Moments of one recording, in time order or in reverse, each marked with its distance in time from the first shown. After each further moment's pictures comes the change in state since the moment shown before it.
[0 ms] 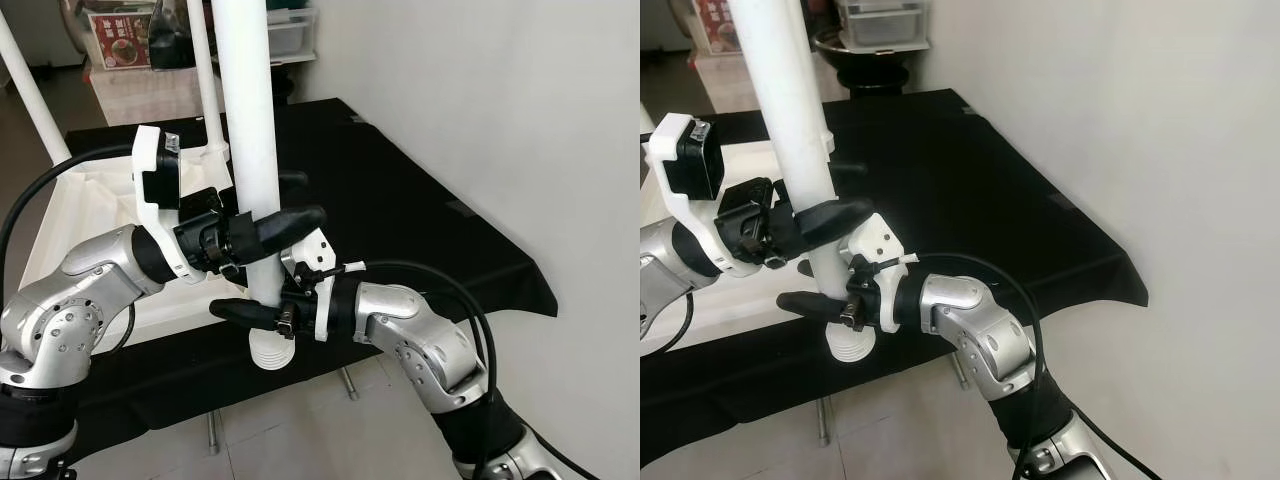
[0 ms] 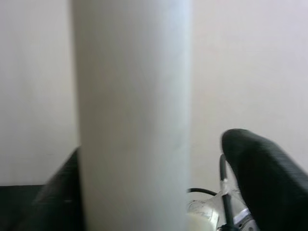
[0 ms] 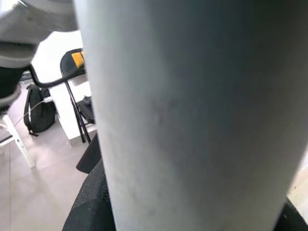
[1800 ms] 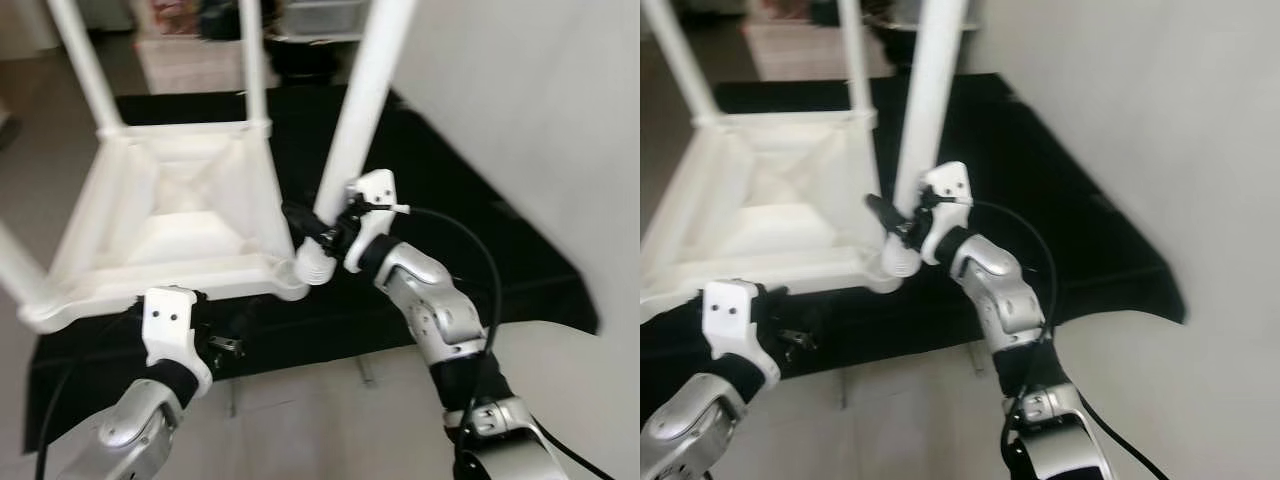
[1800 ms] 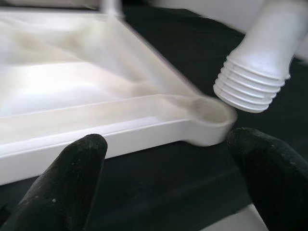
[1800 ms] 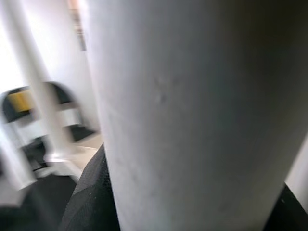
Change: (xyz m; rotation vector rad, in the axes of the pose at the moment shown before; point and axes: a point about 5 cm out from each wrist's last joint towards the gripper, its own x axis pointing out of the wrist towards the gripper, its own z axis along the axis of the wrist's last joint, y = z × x) left arm -0.074 -0.060 -0.116 0.075 0.372 1.101; right arm -0.024 -0.069 0.012 0.013 -0.219 -0.464
